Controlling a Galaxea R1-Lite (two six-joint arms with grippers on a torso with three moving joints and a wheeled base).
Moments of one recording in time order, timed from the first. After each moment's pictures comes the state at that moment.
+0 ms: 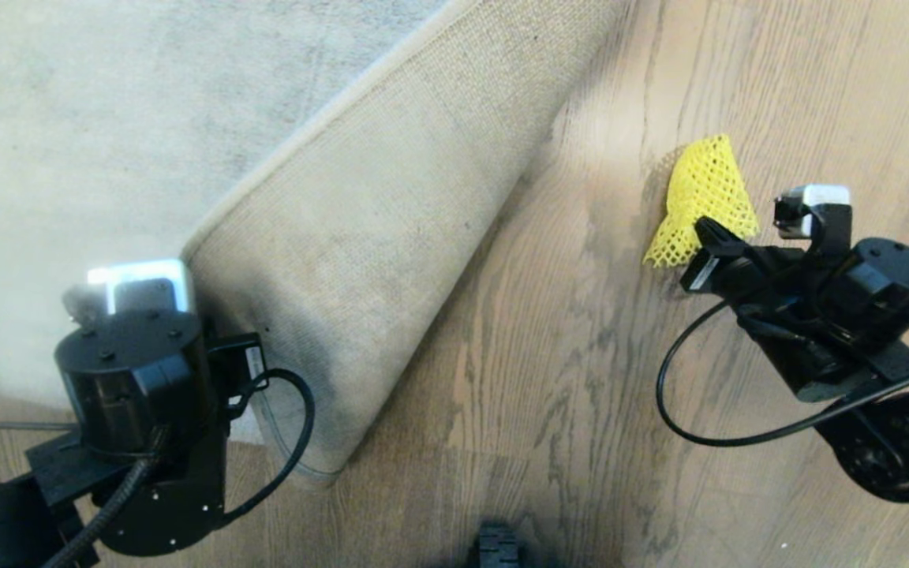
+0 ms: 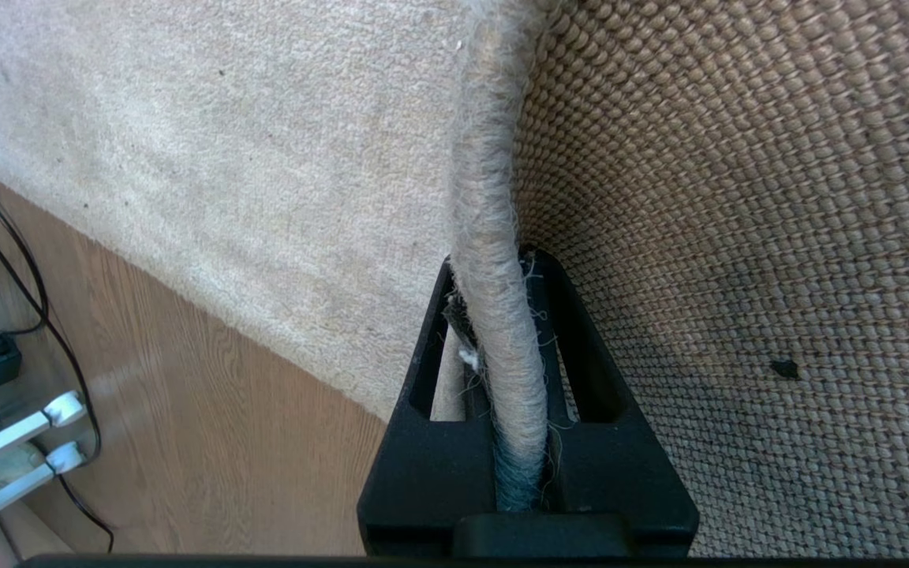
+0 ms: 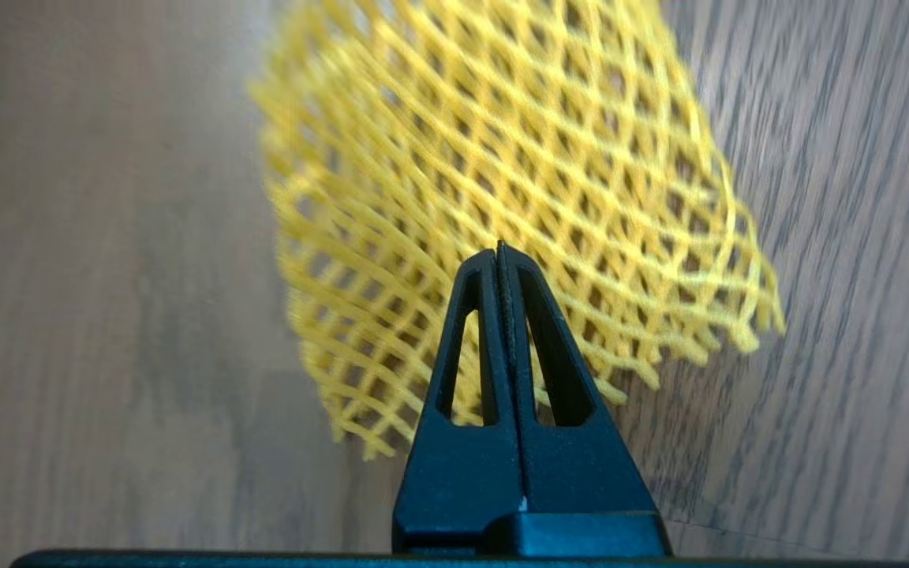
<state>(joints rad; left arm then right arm) -0.61 1.56 -0.41 -0.95 1.10 -0.09 0.31 1.85 -0.62 -1.52 -0.23 -0.01</state>
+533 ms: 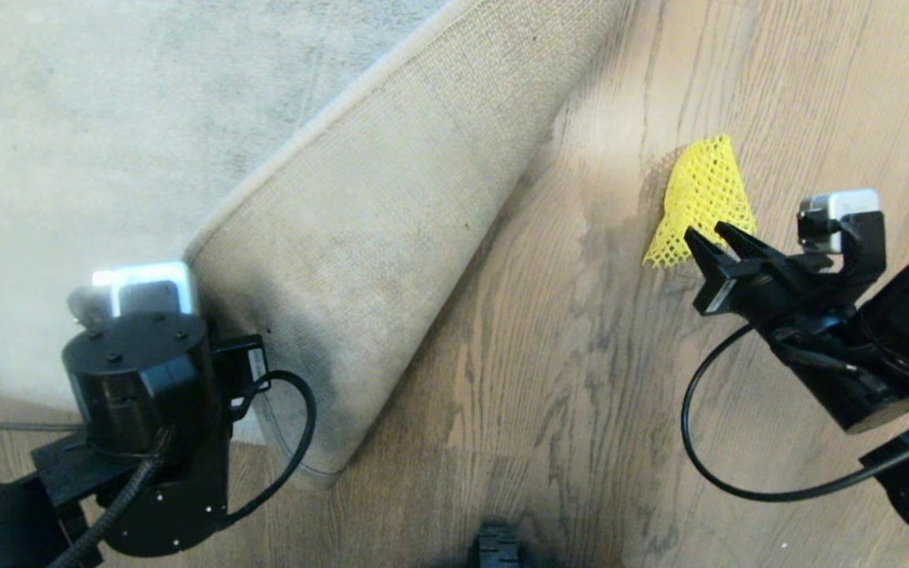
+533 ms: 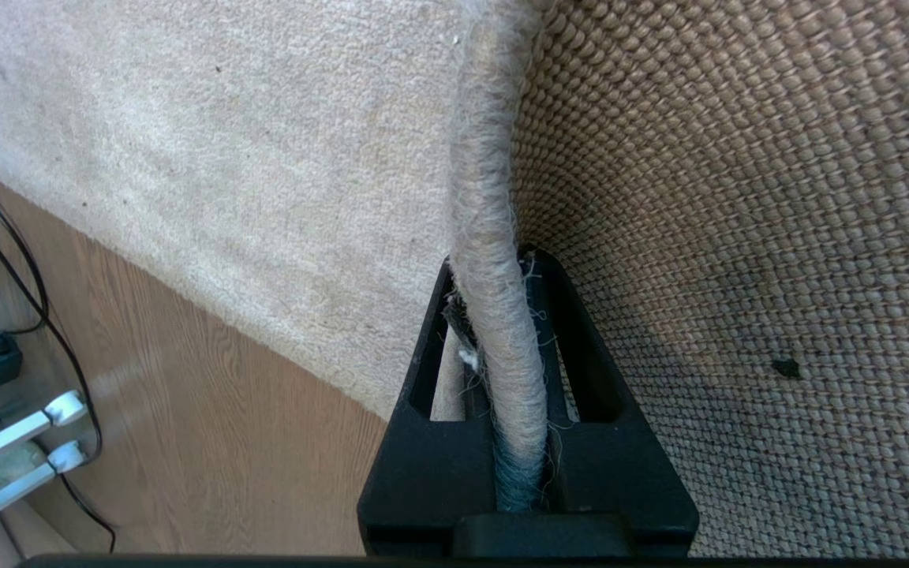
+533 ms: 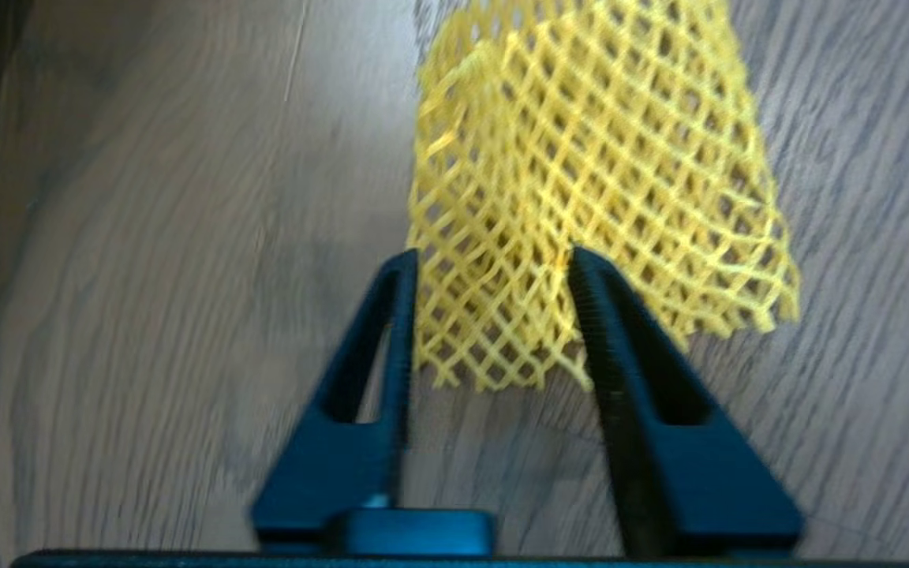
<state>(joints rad) -0.61 1.57 -0.41 -0.95 1.10 -0.09 0.35 1.74 -0.49 -1.52 -0.15 -0.10</state>
